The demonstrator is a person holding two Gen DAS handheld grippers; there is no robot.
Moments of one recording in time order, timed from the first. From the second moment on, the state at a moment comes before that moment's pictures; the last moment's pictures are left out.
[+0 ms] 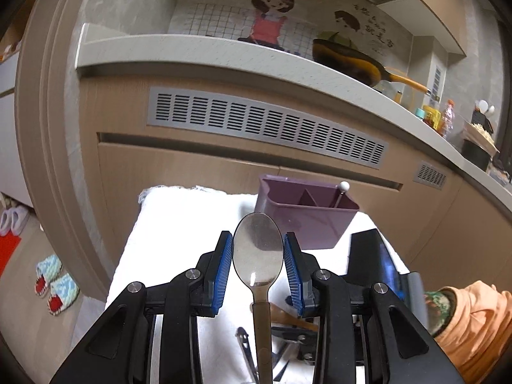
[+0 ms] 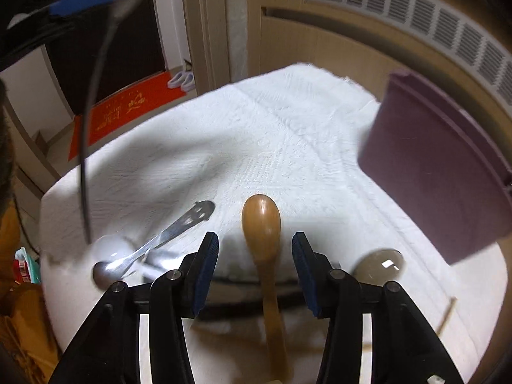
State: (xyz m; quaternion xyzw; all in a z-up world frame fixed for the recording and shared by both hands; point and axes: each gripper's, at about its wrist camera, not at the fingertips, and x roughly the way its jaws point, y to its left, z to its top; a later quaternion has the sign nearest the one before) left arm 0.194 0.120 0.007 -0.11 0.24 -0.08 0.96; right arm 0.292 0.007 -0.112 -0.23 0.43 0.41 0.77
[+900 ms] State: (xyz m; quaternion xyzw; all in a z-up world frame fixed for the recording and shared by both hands) left arm 0.219 0.031 0.121 -0.03 0.09 -0.11 0.99; right arm 0.251 -0.132 0.129 -0.05 0.16 0.29 0.94
